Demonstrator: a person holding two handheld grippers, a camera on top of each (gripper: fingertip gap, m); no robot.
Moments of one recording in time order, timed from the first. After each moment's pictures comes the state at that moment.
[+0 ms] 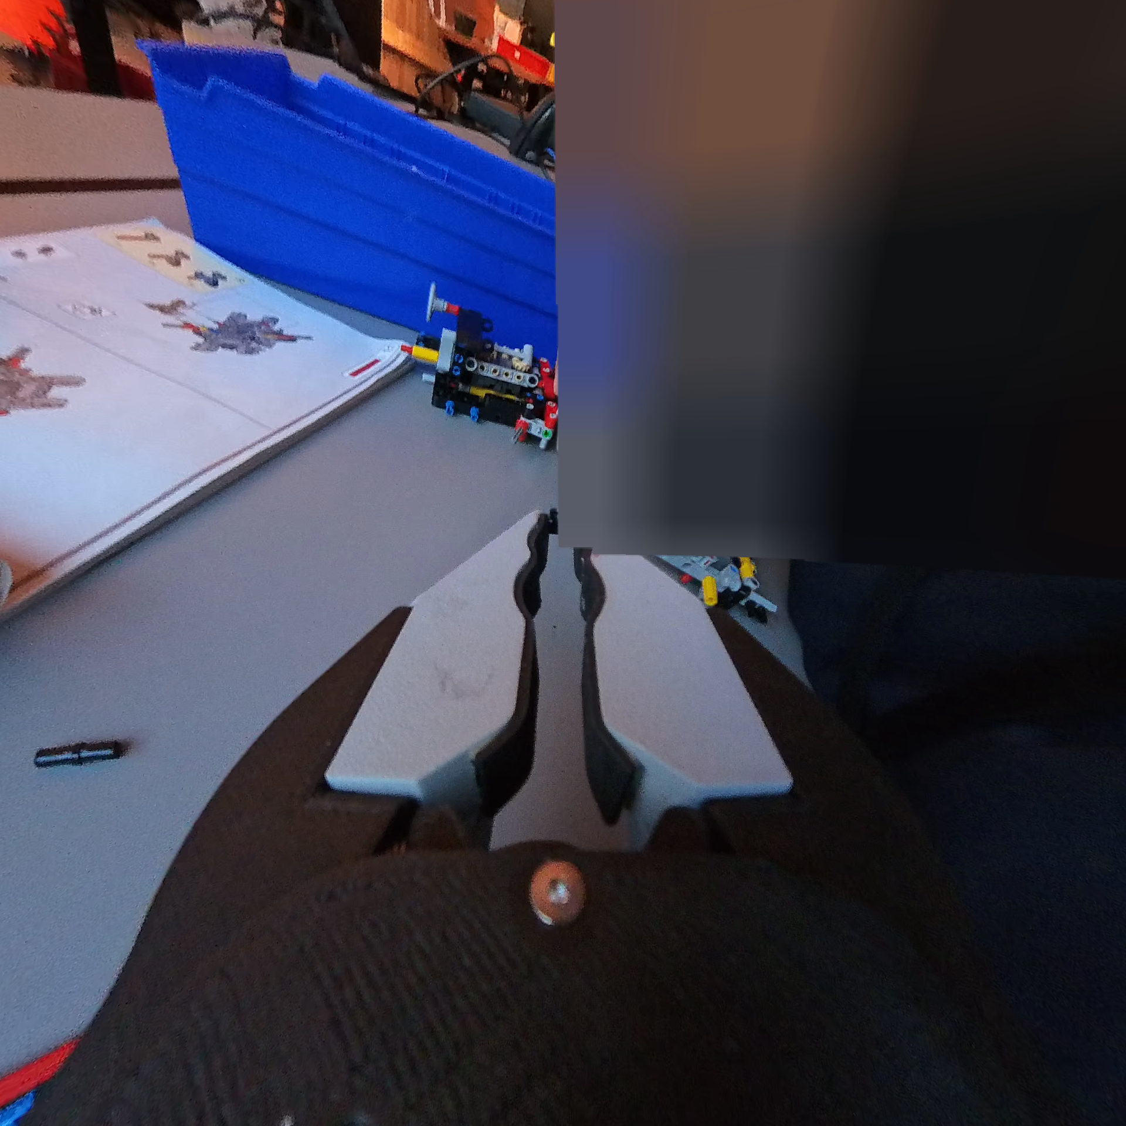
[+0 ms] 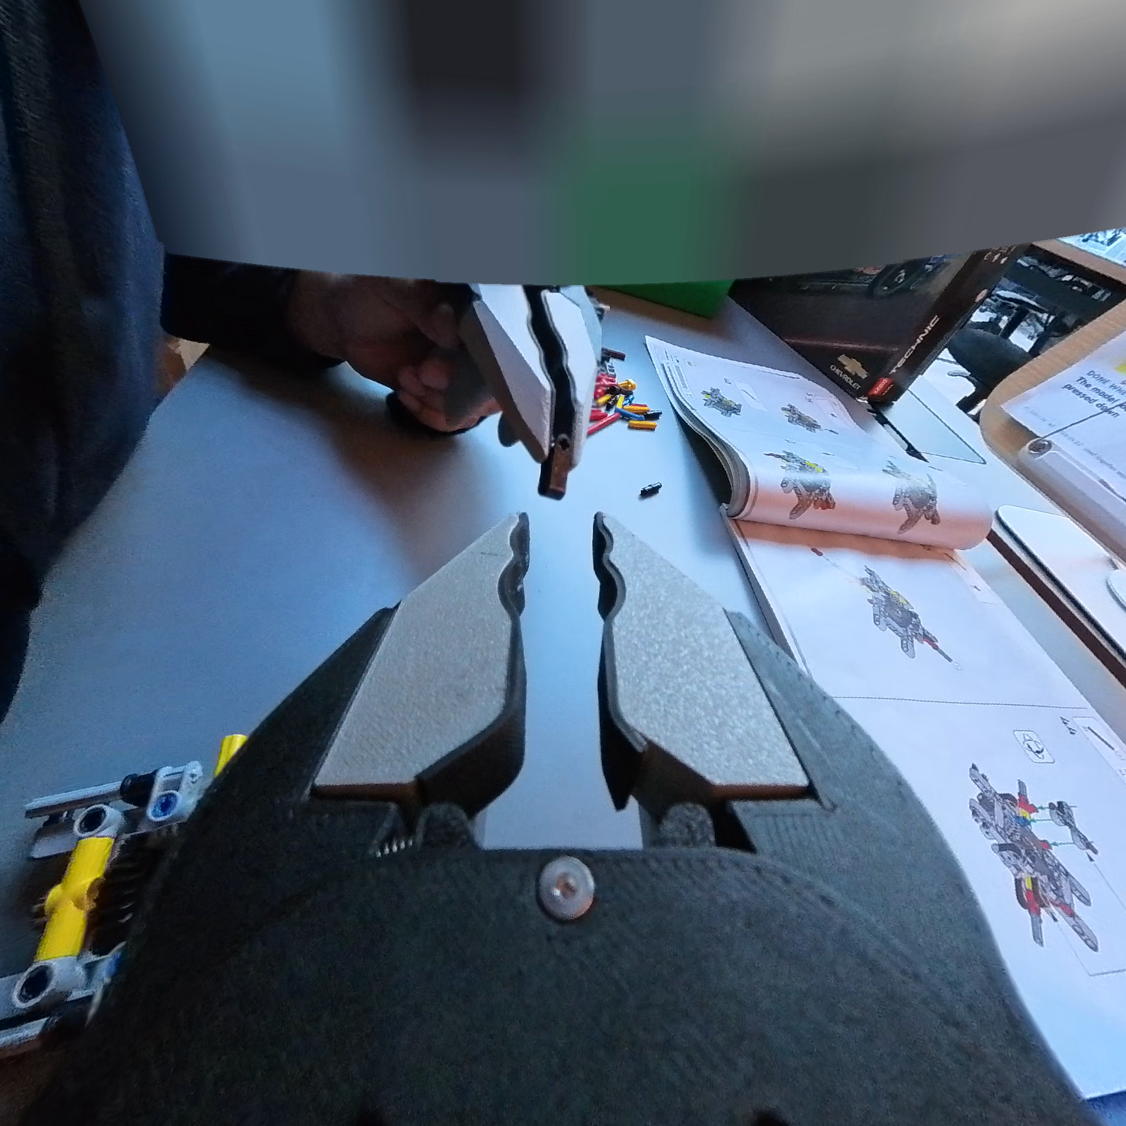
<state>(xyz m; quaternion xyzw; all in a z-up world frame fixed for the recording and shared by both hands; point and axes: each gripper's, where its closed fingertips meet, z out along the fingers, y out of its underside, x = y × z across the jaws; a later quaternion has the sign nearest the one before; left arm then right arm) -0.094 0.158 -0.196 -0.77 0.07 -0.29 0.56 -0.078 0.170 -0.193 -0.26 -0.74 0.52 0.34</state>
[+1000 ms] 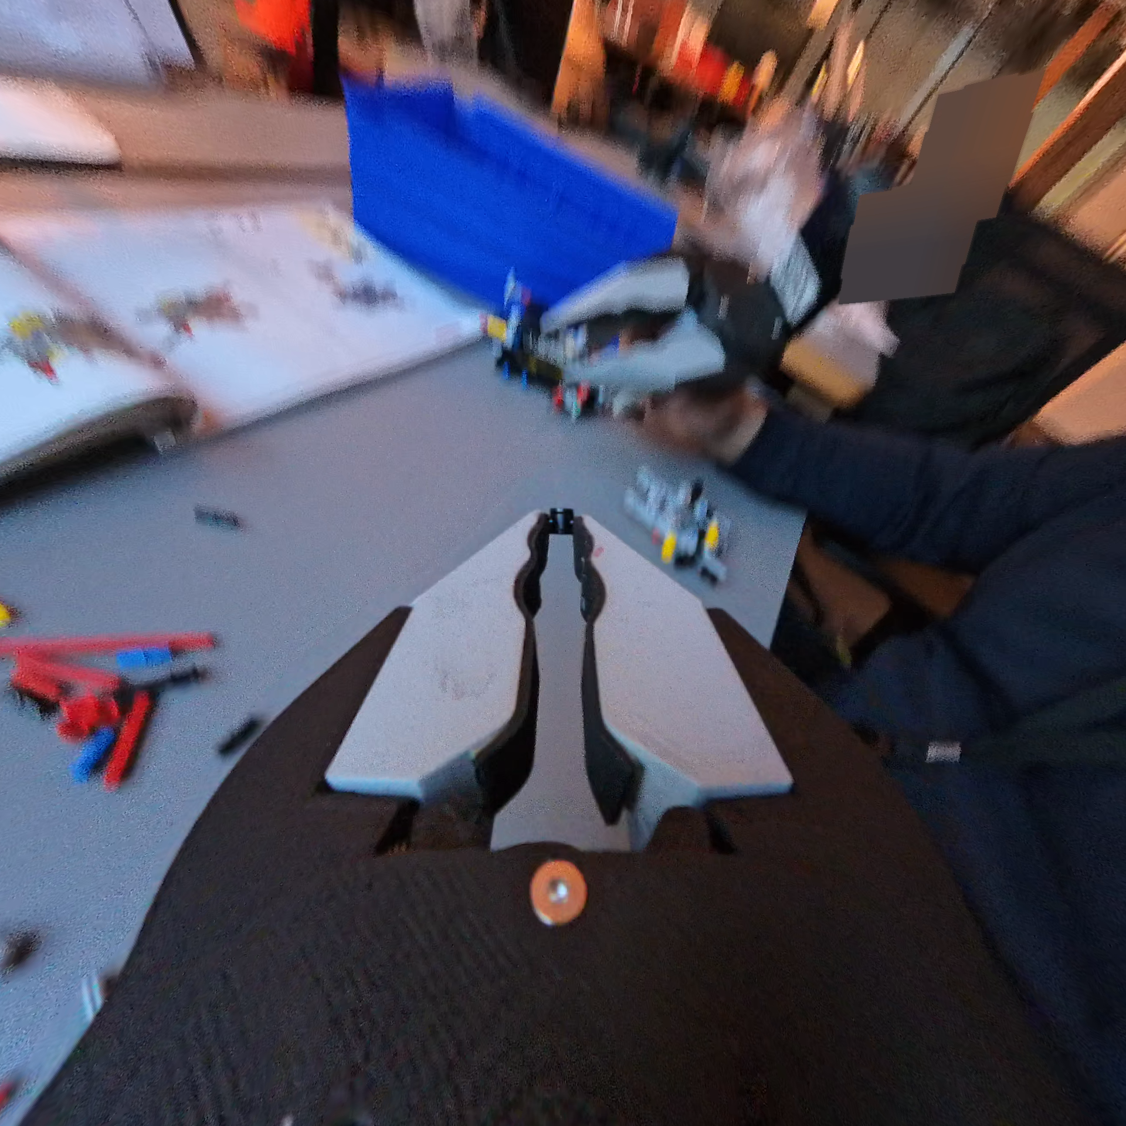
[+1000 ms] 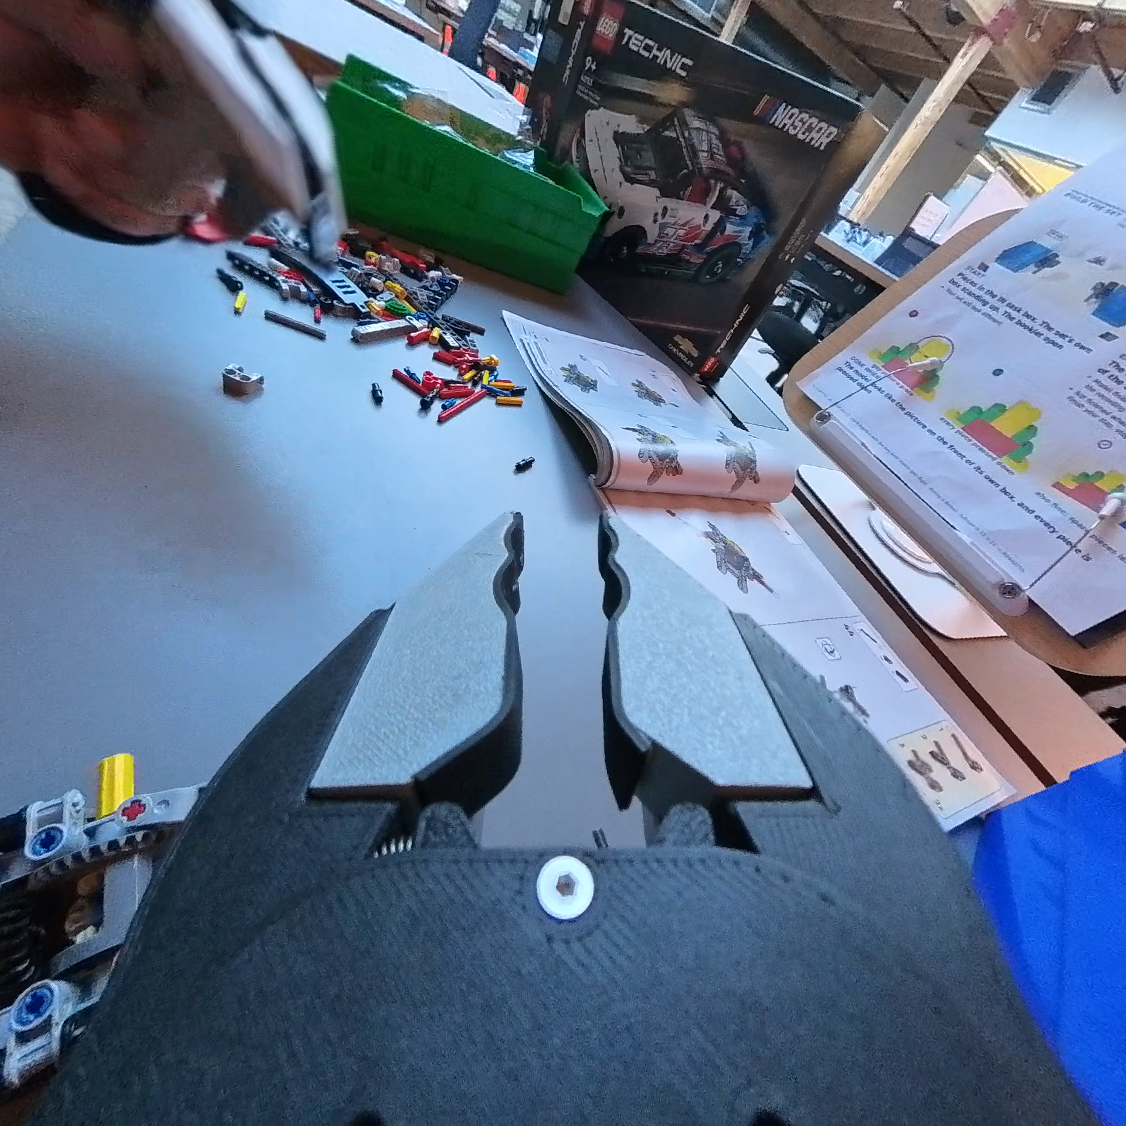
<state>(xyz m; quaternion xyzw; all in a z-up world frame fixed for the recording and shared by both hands) -0.104 0.080 -0.162 -0.81 -0.03 -0.21 0.55 -0.082 0.207 -0.178 -0.31 -0.71 0.44 0.45</state>
